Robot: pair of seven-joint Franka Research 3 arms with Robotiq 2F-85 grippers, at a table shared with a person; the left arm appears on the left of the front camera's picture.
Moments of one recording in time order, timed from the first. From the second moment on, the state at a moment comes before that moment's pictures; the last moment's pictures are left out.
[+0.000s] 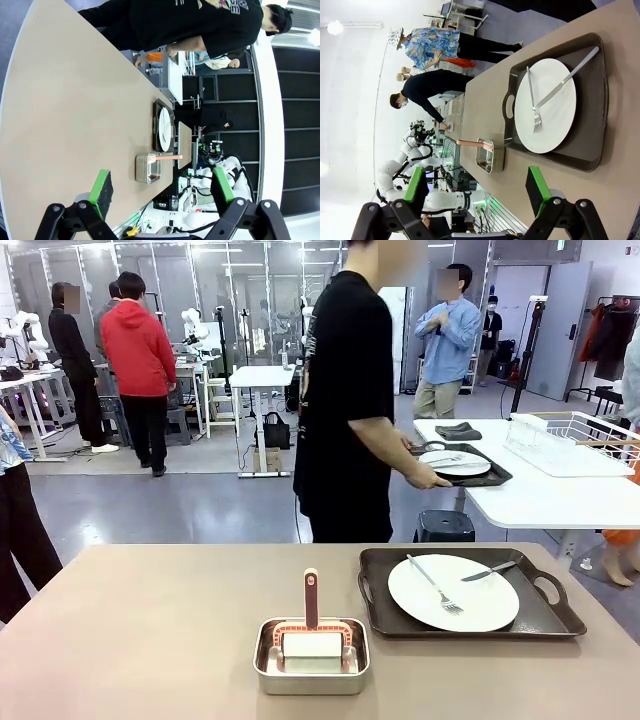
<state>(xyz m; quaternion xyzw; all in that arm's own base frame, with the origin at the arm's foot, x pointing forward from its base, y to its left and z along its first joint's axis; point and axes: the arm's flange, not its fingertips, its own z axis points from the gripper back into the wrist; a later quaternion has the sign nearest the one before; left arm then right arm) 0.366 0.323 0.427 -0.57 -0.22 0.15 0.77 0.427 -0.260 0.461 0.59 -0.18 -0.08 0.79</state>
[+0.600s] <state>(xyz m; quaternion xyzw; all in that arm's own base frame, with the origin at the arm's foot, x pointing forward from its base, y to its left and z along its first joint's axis) 0.429 0.223 0.566 -0.48 -0.28 -0.11 0.82 0.428 -0.261 0.461 0.59 -0.18 -0.08 0.79</state>
